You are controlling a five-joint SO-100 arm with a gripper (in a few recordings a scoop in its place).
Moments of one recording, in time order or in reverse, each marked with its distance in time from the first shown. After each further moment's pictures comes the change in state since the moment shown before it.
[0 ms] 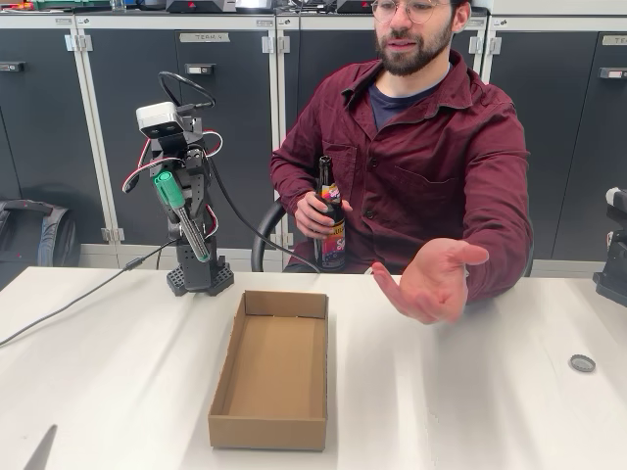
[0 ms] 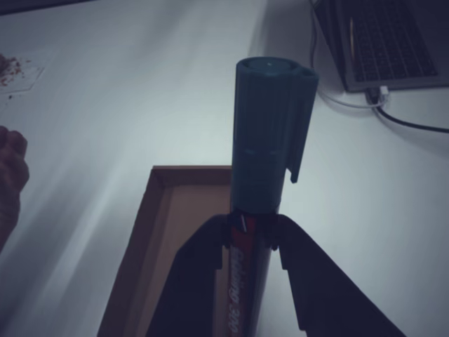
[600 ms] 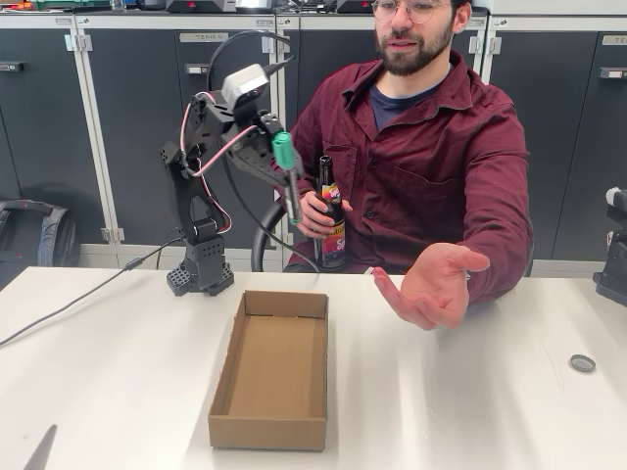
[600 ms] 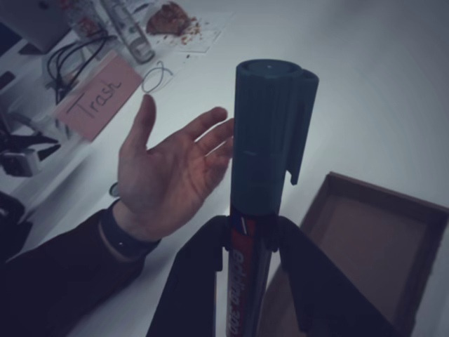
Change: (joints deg) arm -33.0 -34.0 -38.1 4.1 10.6
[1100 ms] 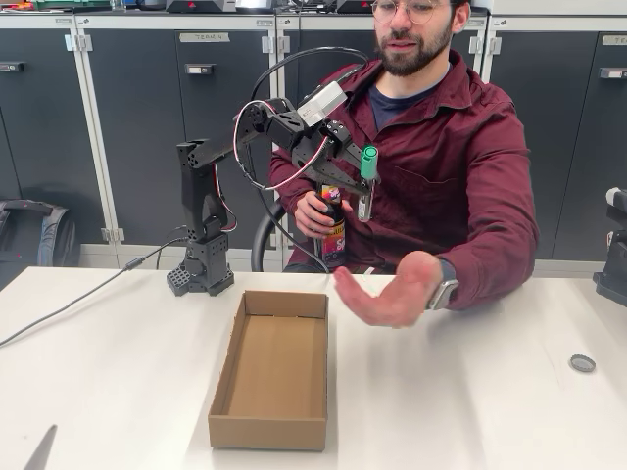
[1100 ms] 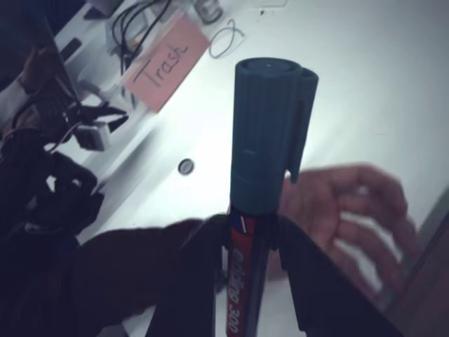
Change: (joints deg) arm -5.8 -21.4 -14.4 -9.4 6.2
